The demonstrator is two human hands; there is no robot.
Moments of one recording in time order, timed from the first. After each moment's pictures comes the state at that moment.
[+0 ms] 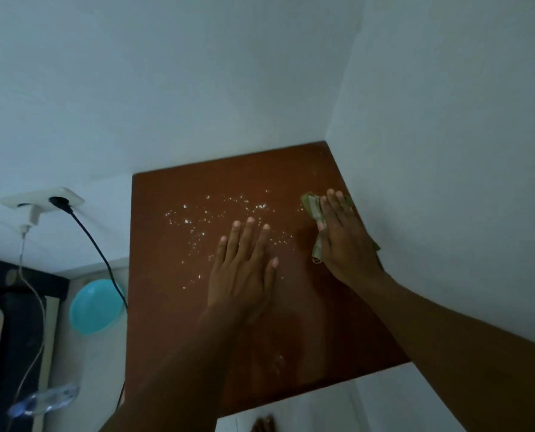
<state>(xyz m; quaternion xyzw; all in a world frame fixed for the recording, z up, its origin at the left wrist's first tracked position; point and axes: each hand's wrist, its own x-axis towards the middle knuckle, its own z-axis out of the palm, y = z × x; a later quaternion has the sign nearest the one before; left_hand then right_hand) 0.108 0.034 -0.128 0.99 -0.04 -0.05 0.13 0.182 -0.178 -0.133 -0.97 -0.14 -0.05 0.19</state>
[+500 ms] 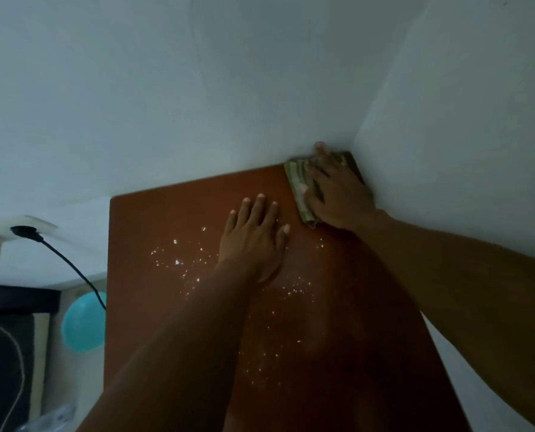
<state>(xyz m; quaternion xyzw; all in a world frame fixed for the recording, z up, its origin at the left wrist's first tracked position) 0.281 0.049 -0.161 0.98 -0.04 -0.16 0.12 0.384 -0.147 -0.176 -0.97 -0.20 0.06 0.10</state>
